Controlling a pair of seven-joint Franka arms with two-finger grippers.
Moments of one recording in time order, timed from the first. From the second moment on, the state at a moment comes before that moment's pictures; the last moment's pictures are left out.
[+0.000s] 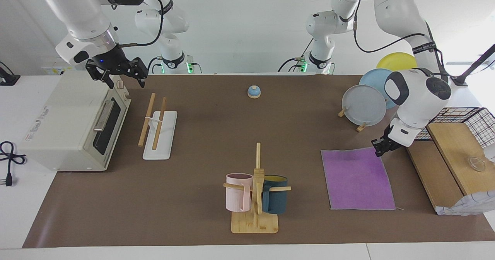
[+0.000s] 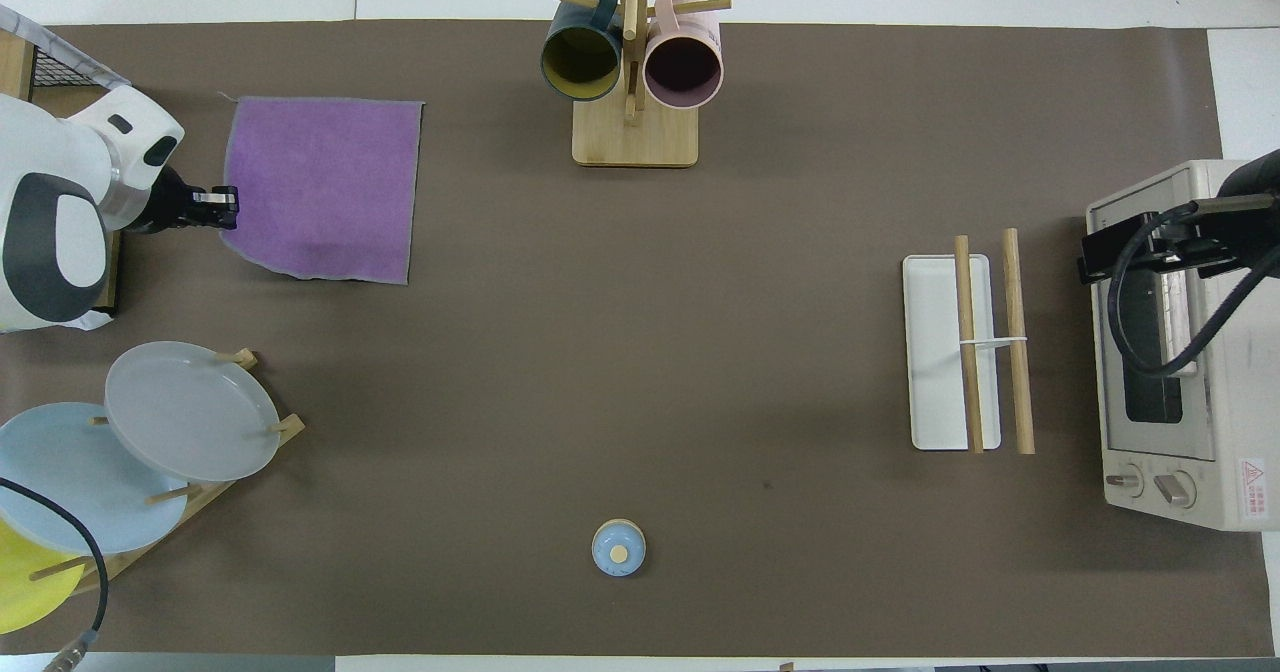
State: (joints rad) left arm 0.02 0.30 -0.04 -1.82 -0.04 2.21 0.03; right arm -0.02 0.01 0.04 -1.55 0.00 1.49 0.00
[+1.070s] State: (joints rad) left arm -0.26 0.18 -0.03 -2.08 -0.02 2.36 -0.09; right arm -0.02 0.01 0.04 -1.55 0.00 1.49 0.00
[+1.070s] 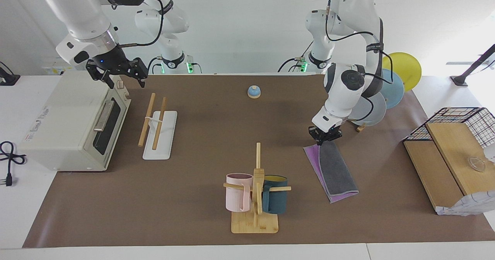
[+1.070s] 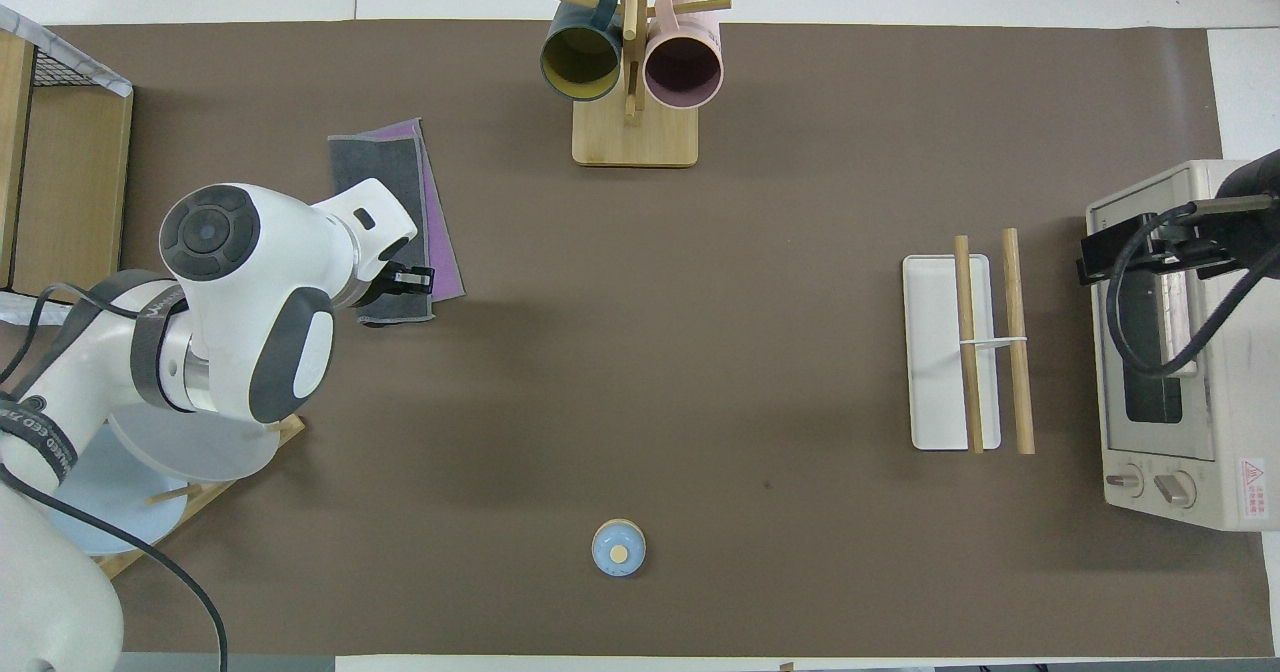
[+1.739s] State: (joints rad) left arm -0.08 0.24 -0.03 -2.05 -0.35 2.39 0.15; right arm -0.02 -0.01 0.04 -1.60 0.00 1.49 0.00
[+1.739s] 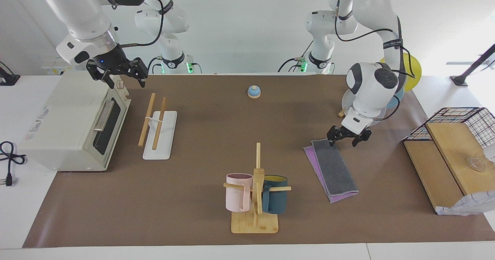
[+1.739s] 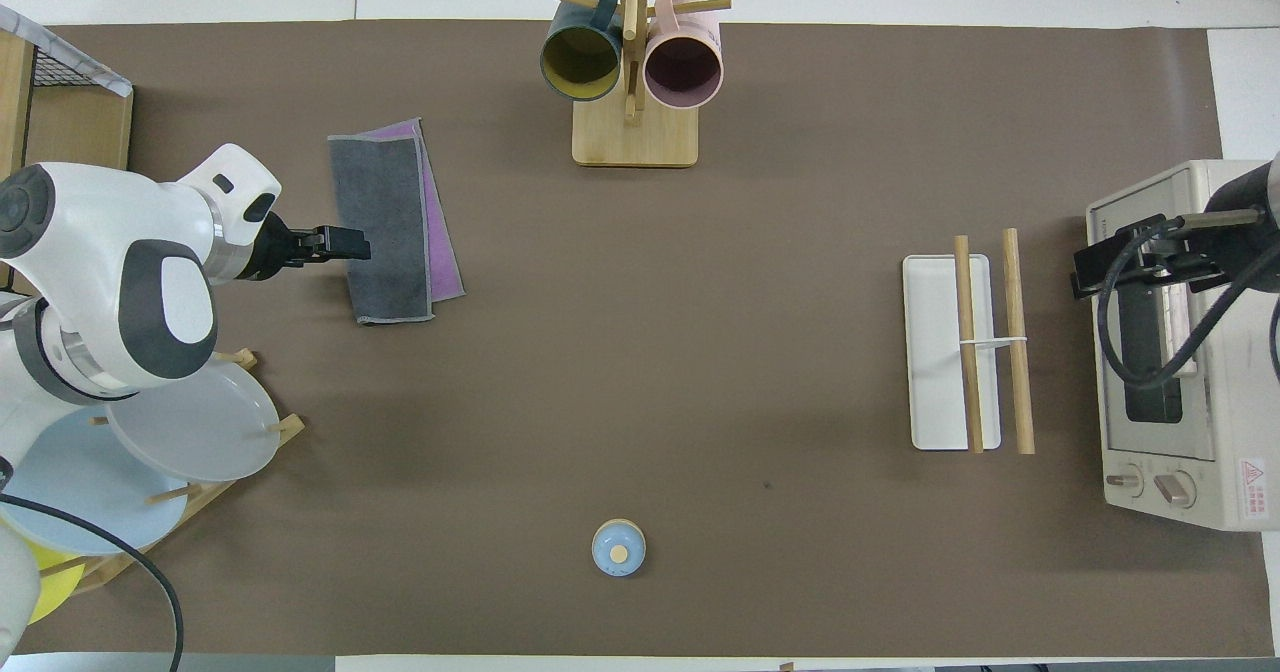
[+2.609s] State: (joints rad) left arm -0.08 0.35 -0.03 -2.00 -0.39 2.41 0.21; right arm -0.02 -0.03 0.05 -1.64 0.00 1.49 0.00
